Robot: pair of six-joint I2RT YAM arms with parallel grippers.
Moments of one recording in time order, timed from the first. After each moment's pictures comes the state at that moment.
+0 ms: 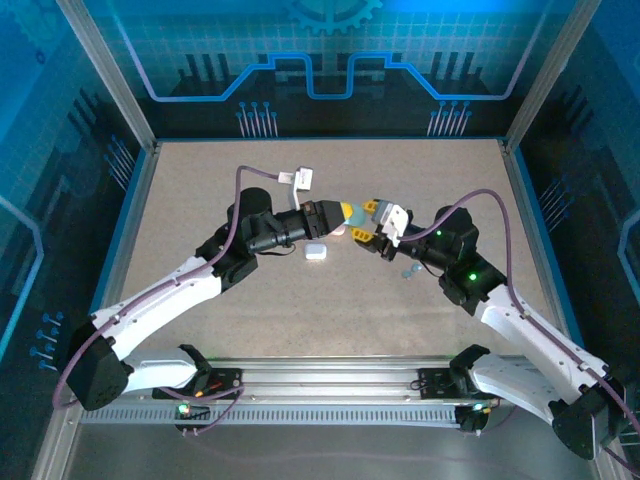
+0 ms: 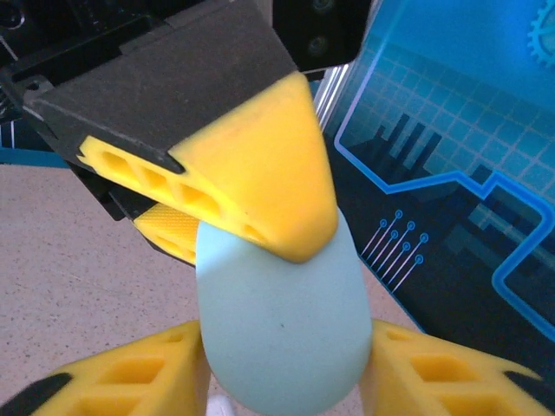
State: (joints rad) left arm -0.68 1.23 0.98 0.20 0.43 -0.96; right arm 0.55 0.94 0.78 0.07 -0.45 -0.42
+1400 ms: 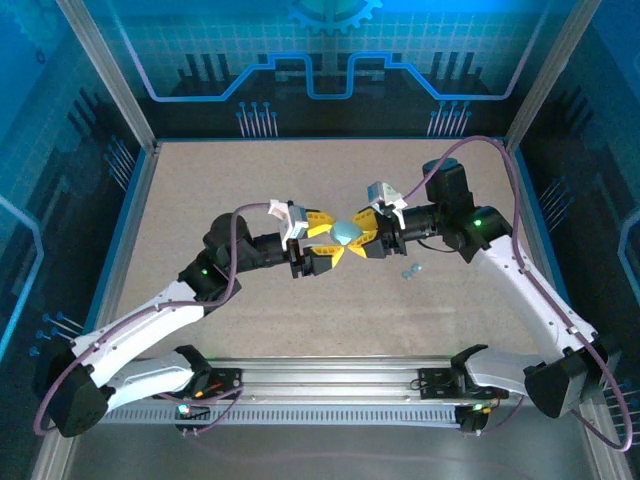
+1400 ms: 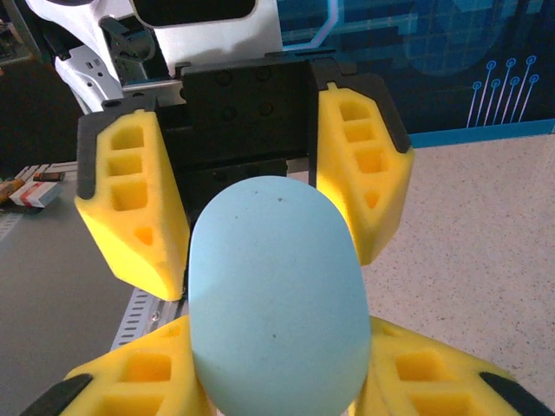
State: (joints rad) left arm -0.69 1.05 0.78 0.33 0.59 -0.12; right arm 0.42 1.21 1.23 -0.65 -1.08 -0.45
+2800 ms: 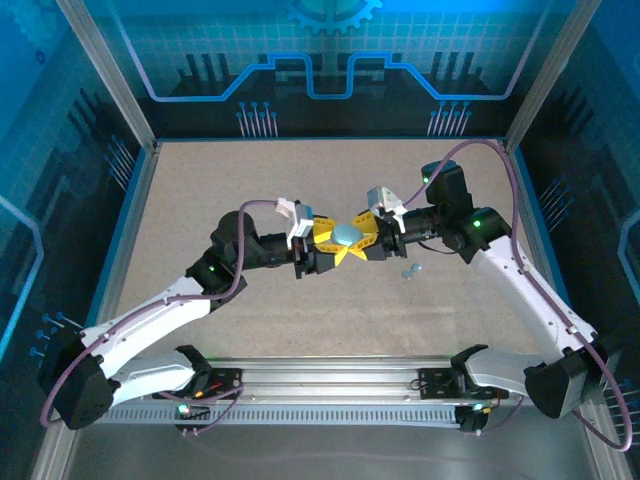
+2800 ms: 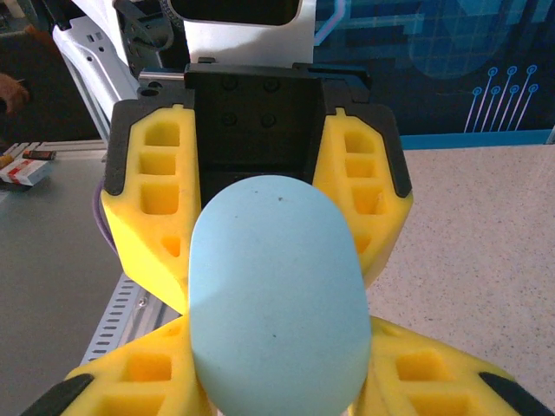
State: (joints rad) left arm -0.69 1.10 0.78 0.37 0.65 -0.19; right arm 0.42 1.20 1.22 -0.67 -1.08 -0.54
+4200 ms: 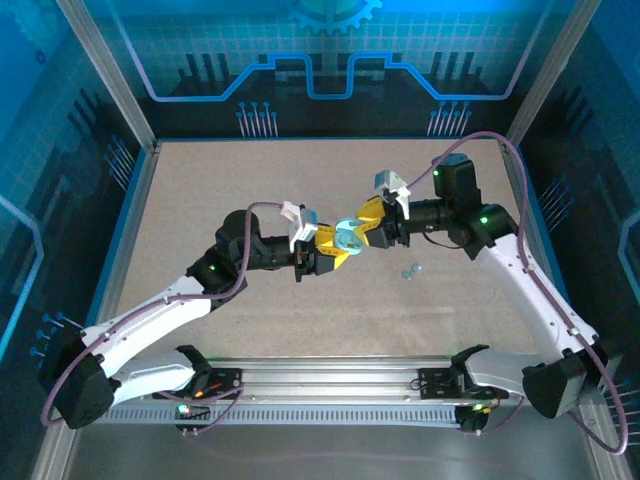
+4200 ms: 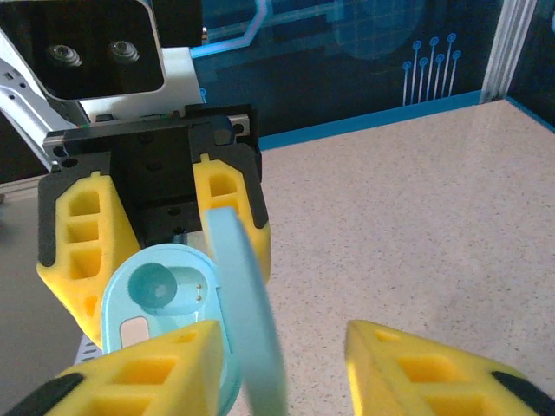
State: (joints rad) left arm -0.69 1.11 0.79 0.28 0.67 -0.14; right arm 0.37 1.20 1.24 -0.63 -0.98 -0.37
